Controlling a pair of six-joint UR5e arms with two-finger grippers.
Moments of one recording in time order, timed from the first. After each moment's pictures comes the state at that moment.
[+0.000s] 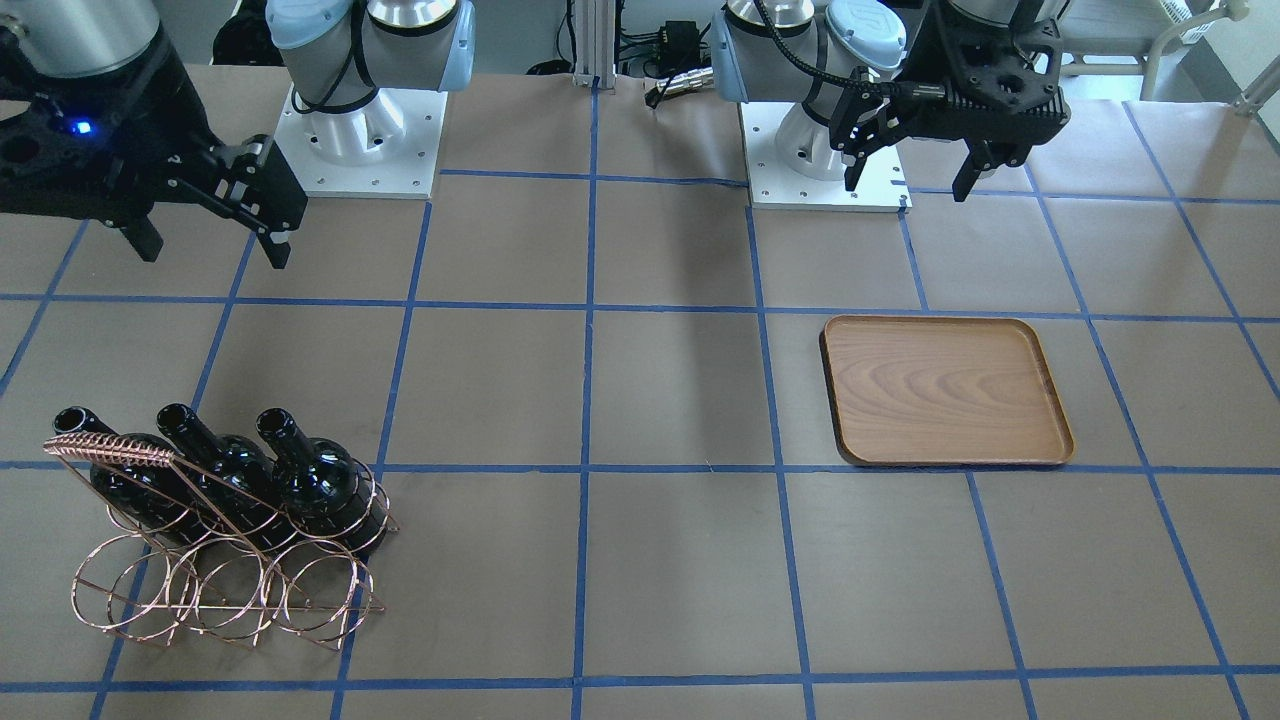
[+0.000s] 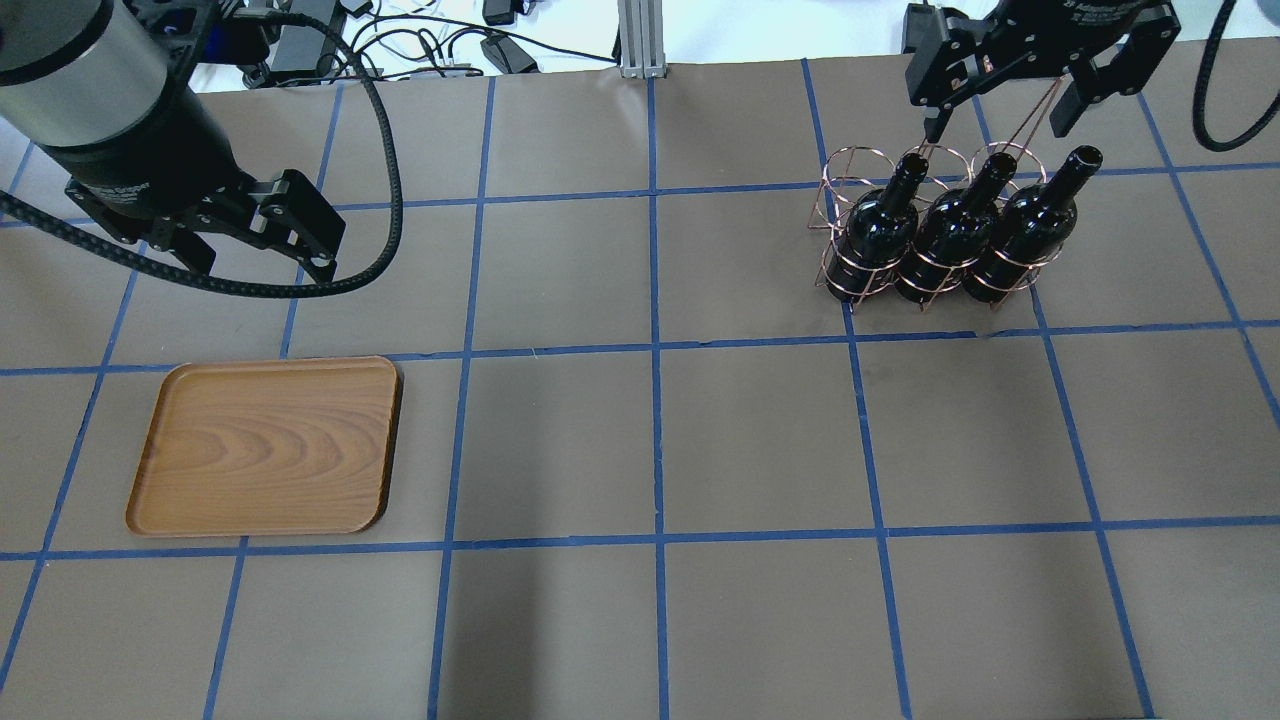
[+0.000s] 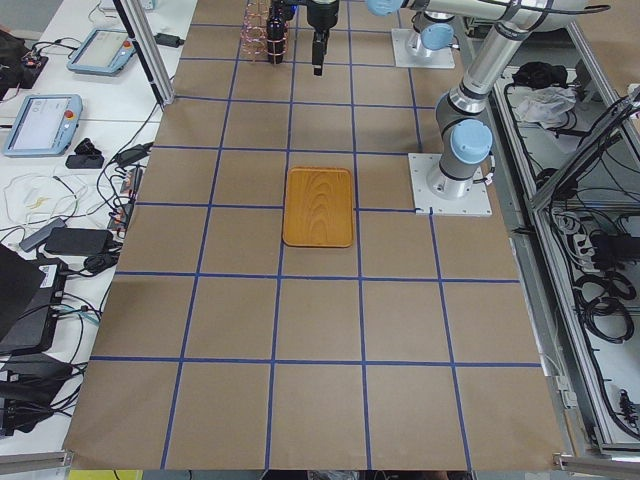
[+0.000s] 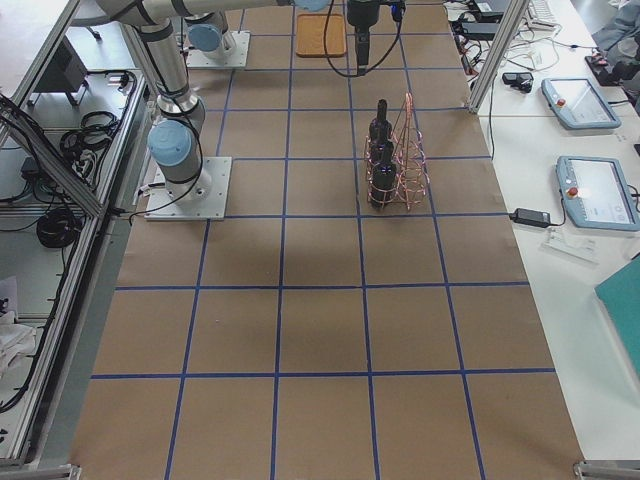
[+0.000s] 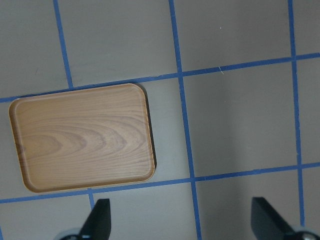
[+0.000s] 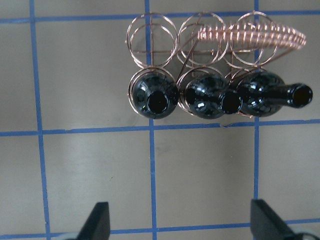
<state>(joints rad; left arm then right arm) -1.53 -1.45 -1.58 -1.67 1.60 0.16 1.53 -1.46 1.33 -1.50 -1.60 -0.02</state>
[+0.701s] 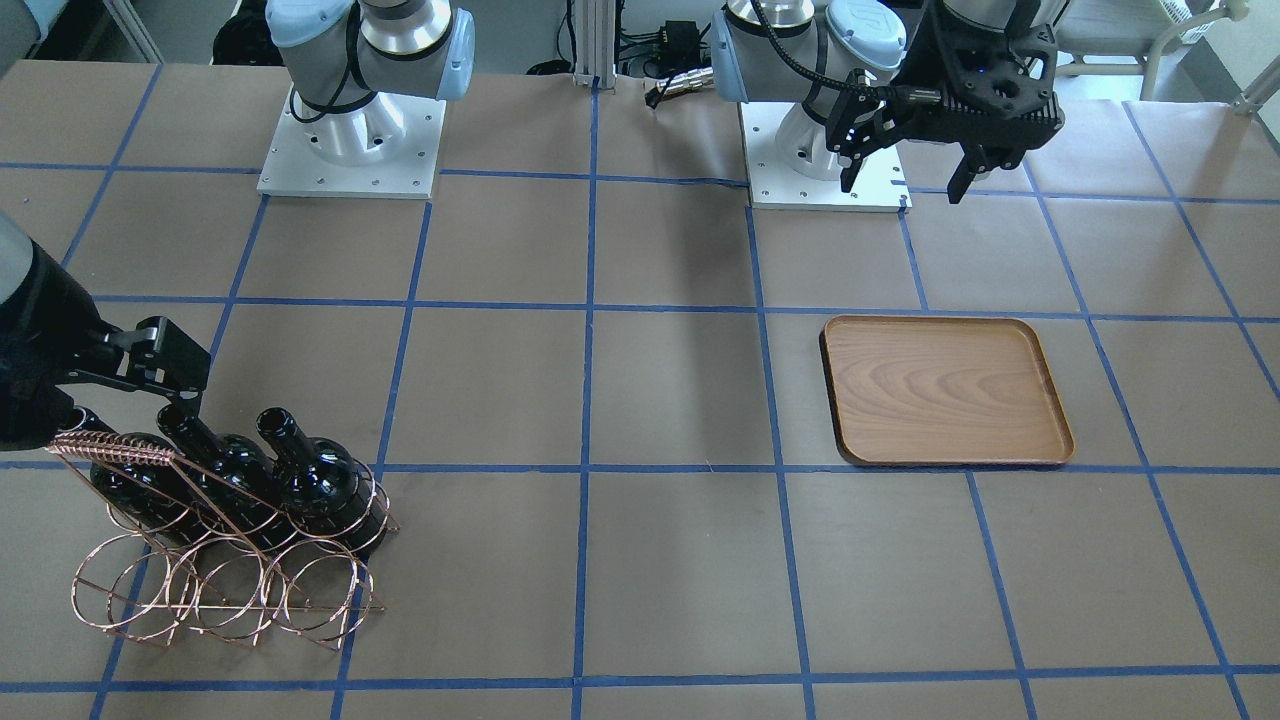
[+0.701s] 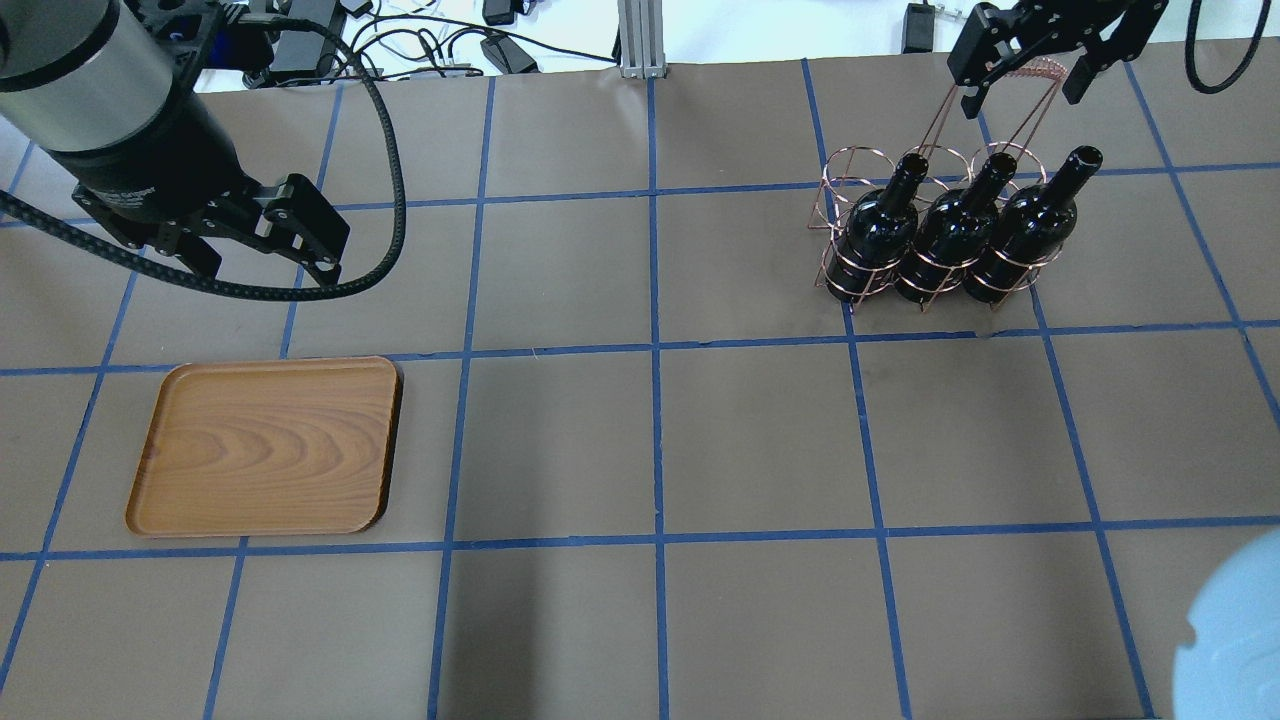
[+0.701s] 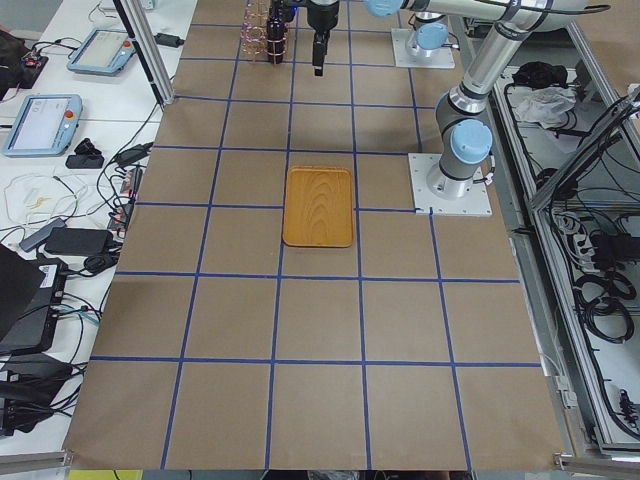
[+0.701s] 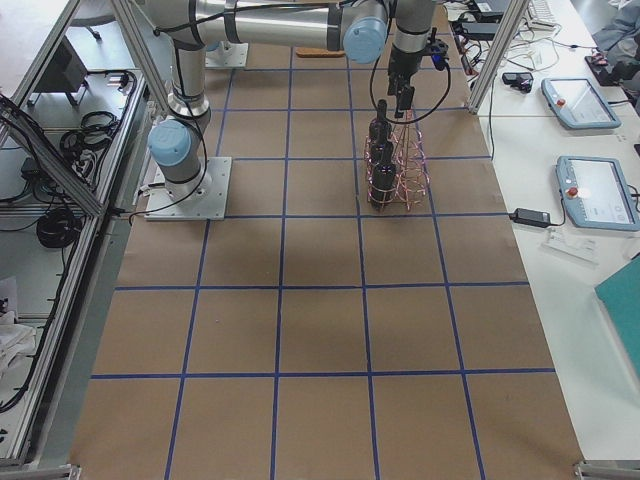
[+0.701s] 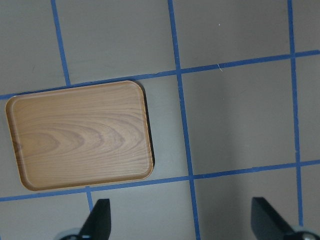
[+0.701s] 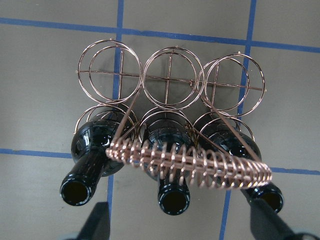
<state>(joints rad) -1.53 -1.44 -1.59 -1.67 1.60 0.16 1.42 -1.27 1.26 -1.56 -1.60 -0.24</state>
